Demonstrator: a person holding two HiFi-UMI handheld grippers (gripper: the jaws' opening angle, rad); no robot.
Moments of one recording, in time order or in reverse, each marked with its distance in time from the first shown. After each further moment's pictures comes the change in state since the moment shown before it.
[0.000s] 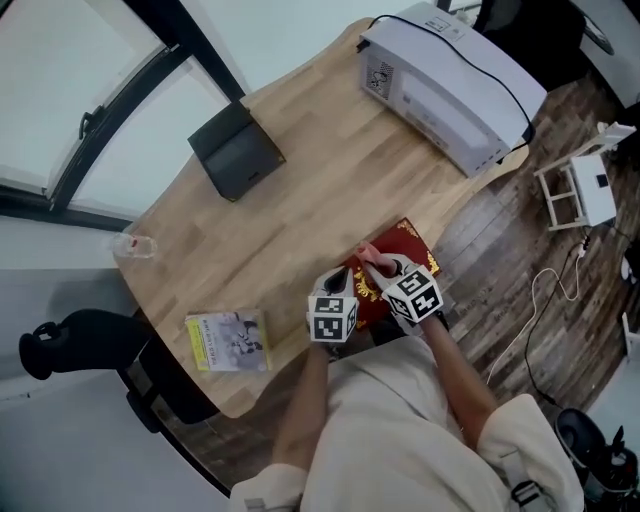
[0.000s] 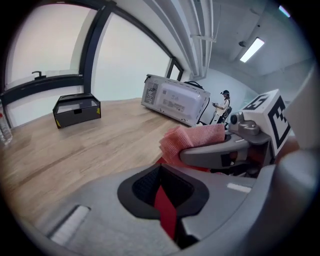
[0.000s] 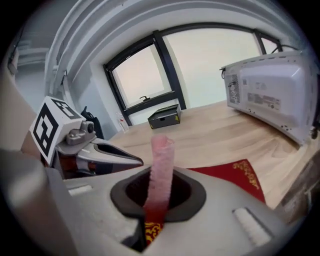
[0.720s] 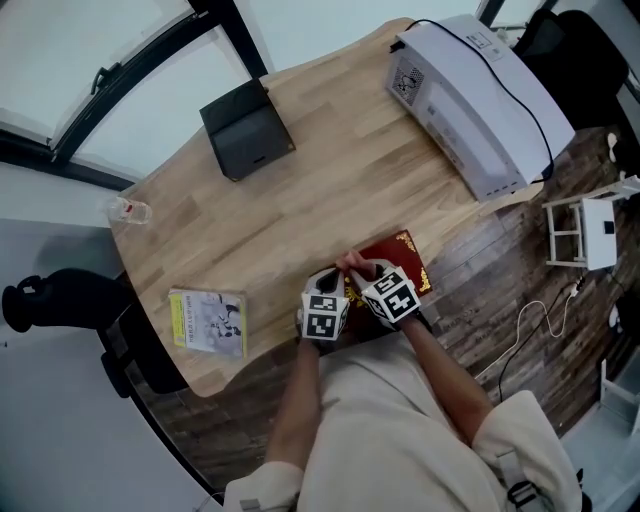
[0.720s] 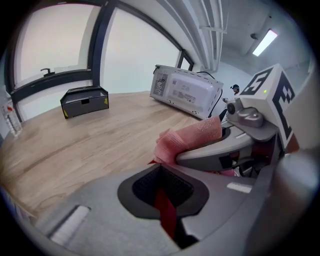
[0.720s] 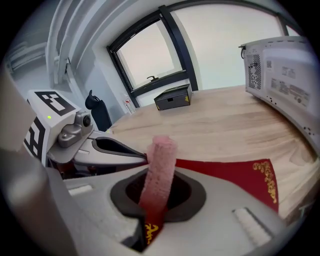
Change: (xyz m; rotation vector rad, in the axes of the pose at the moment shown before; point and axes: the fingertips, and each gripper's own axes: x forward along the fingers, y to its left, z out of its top) left arm 0.023 0.012 -0.023 -0.036 0.070 0.112; right arm 0.035 0.001 -0.023 -0.080 0.222 0.103
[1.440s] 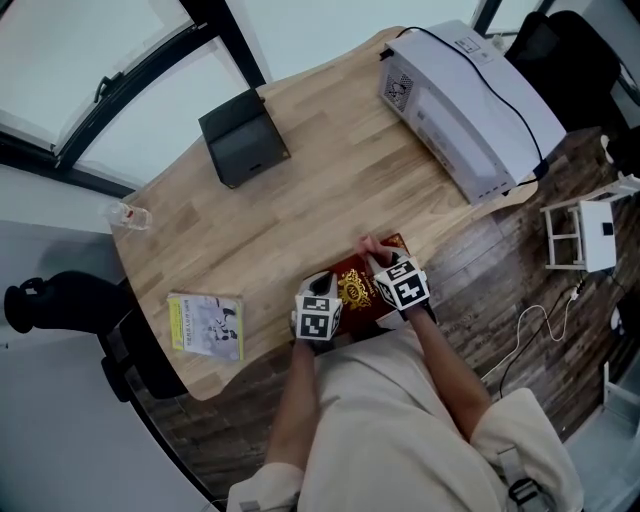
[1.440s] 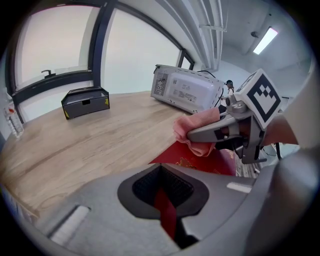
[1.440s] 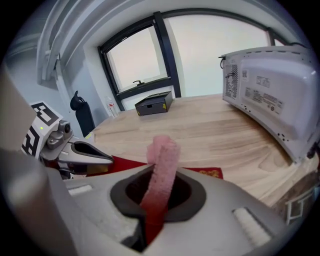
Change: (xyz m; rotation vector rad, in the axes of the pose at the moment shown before) left arm -0.001 -0.001 -0.001 -0.007 0.008 0.017; right arm -0.032 -0.069 0.006 0.026 -0.042 -0.170
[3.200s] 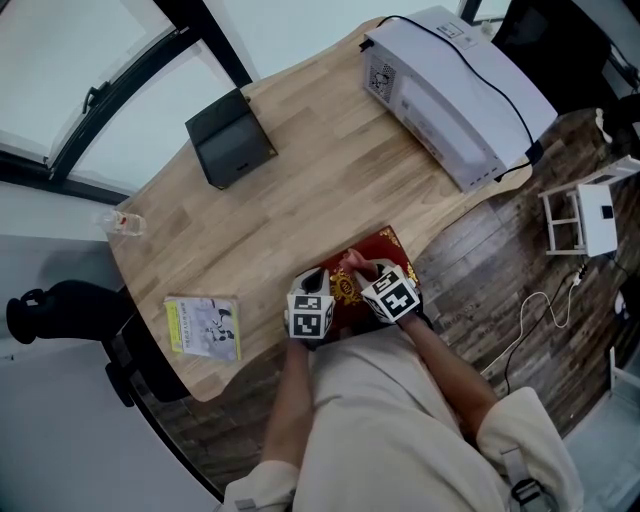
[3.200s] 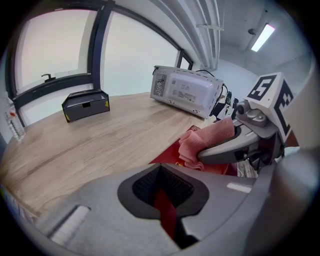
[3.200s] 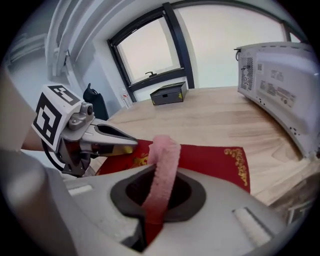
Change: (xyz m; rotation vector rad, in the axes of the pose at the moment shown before) left arm 0.001 -0.002 0.000 0.024 -0.017 0.018; right arm -0.008 0.042 -0.035 -0.072 0.088 0.113
